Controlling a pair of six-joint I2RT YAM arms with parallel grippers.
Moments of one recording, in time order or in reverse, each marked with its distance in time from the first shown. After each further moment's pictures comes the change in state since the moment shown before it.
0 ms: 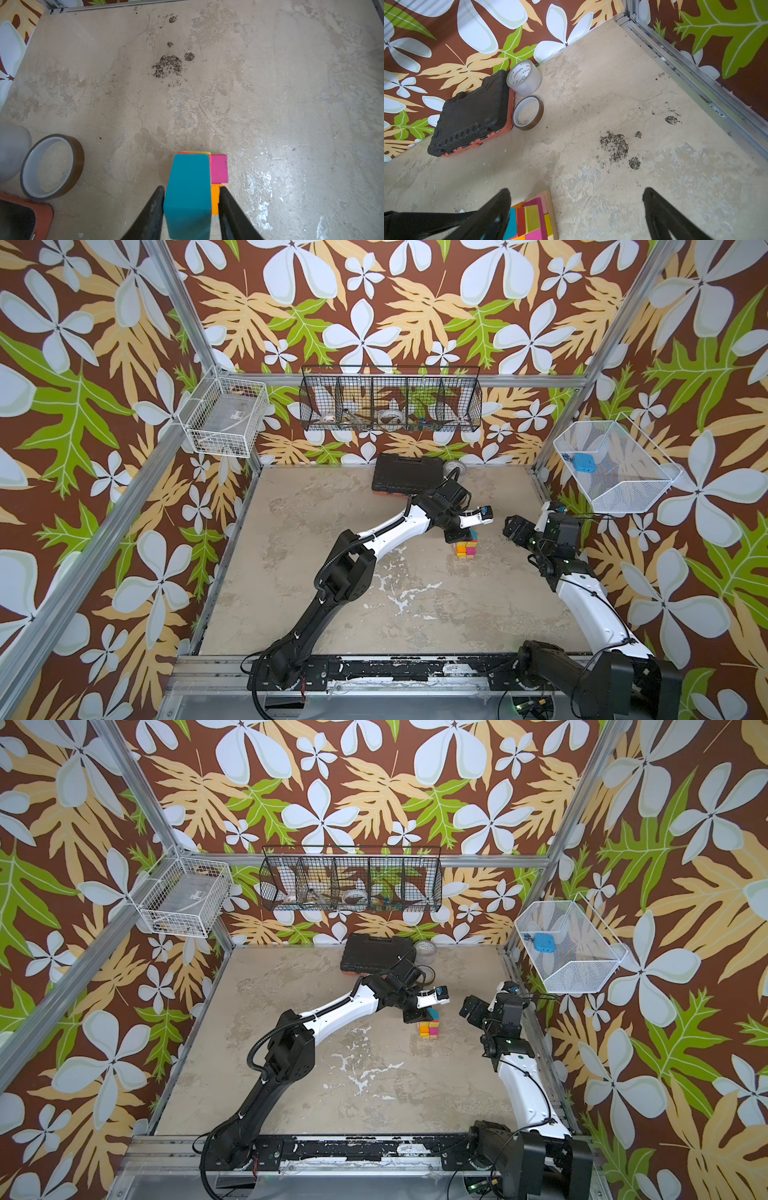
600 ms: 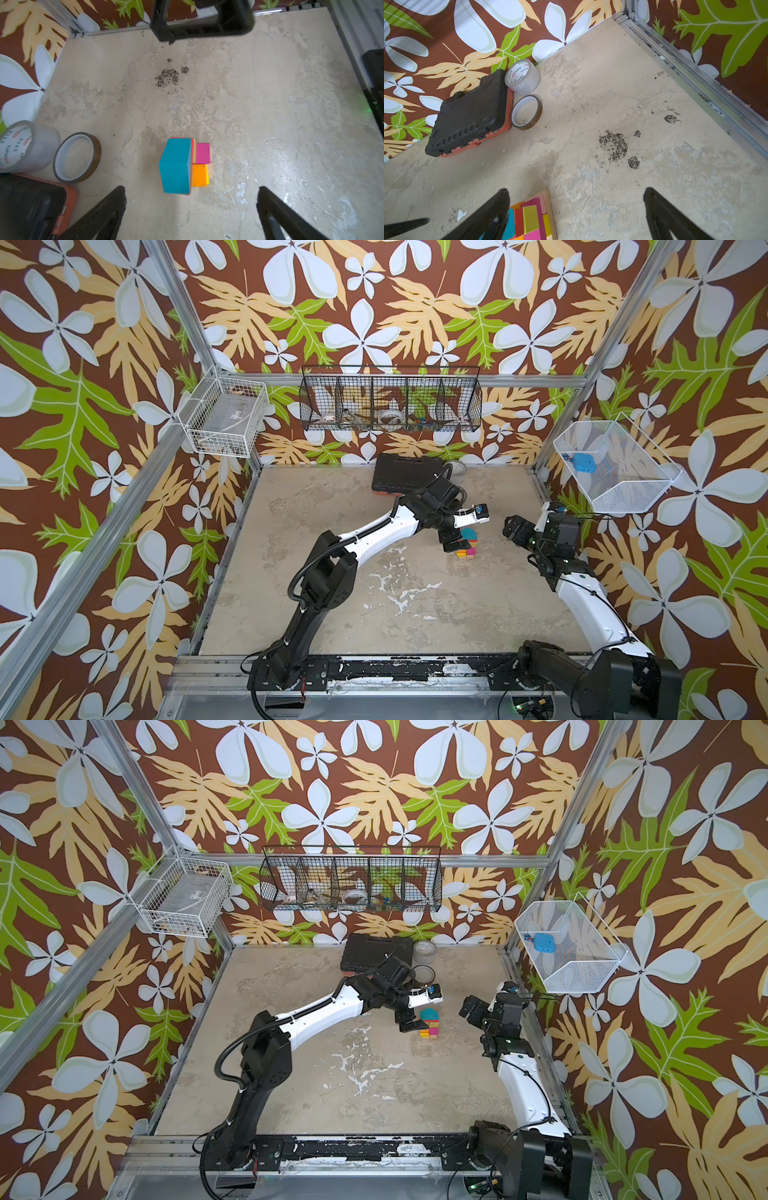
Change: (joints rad) left arm -0.003 -0.306 -0.339 0.127 0.011 -0.001; right arm 0.000 0.006 -0.006 0.002 0.004 0.000
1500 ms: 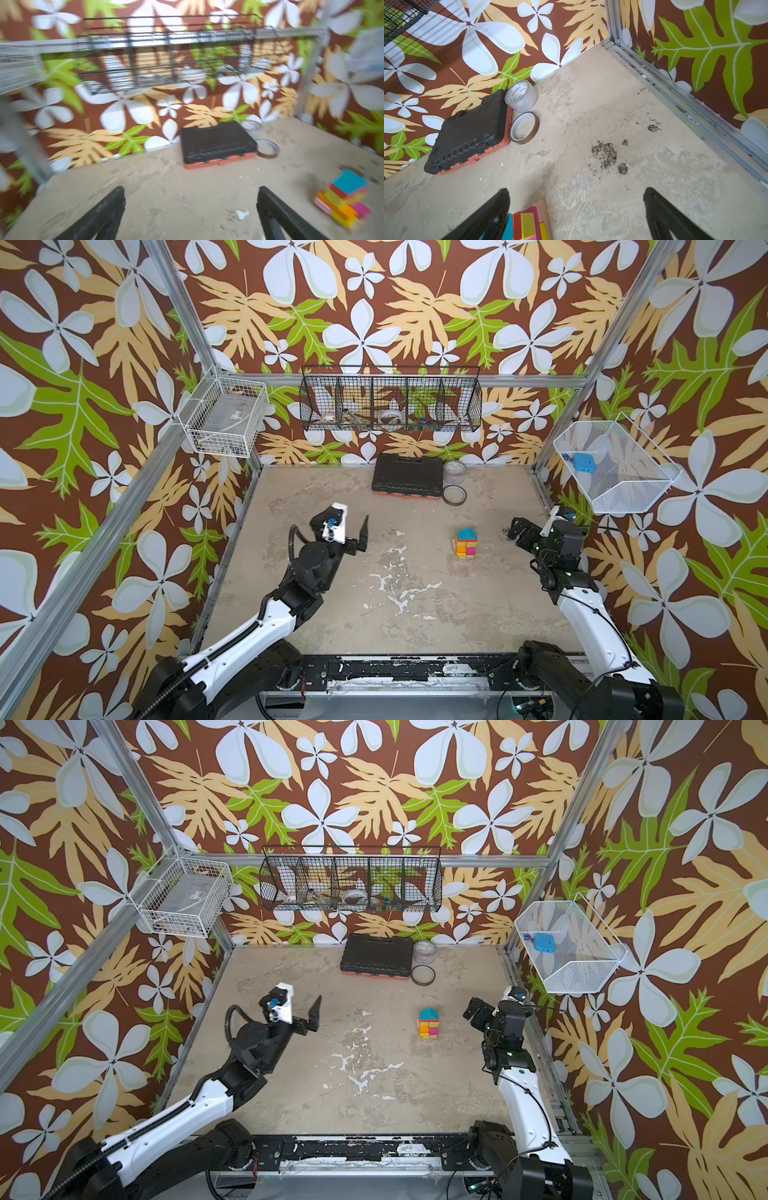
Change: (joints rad) left arm 0.269 -1.229 -1.482 1.088 -0.822 -0.549; right arm 0.002 -0.122 -0.090 0.093 0.057 0.018
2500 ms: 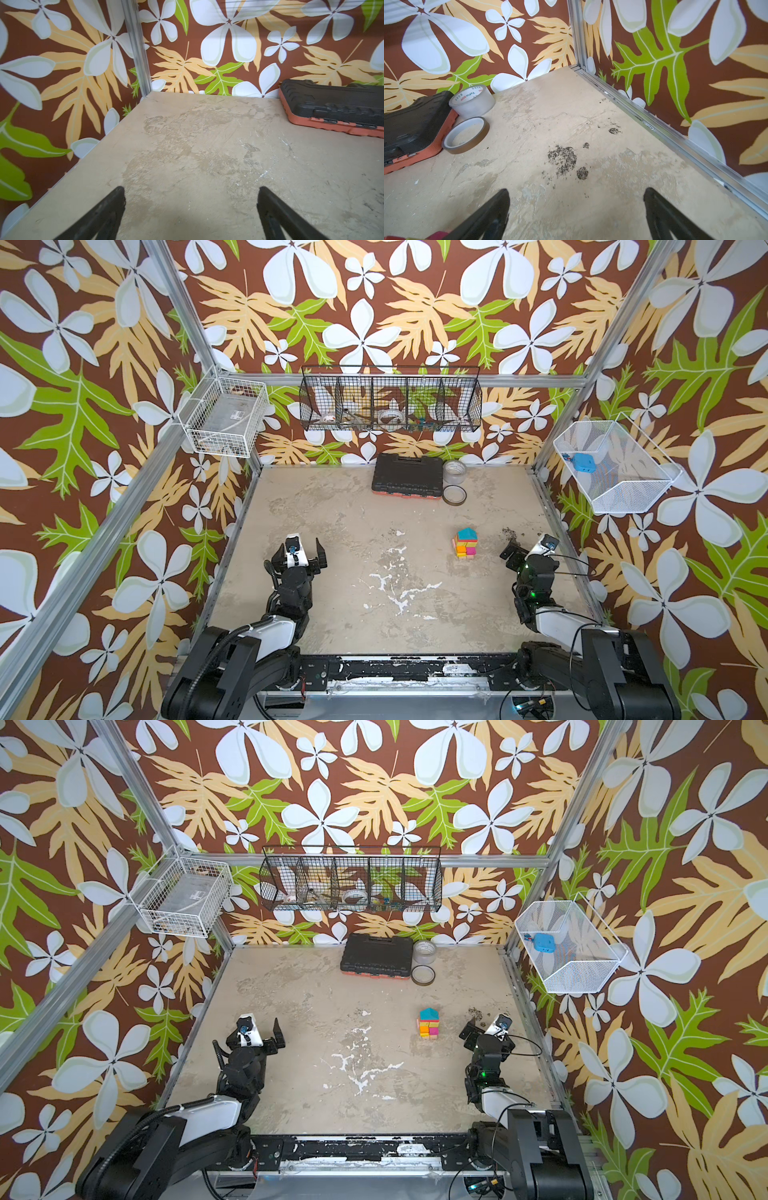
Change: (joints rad) left arm 0.373 0.319 -0.341 0.469 0.006 -0.076; right arm 0.123 0.222 -0.417 0.809 0.389 -0.157
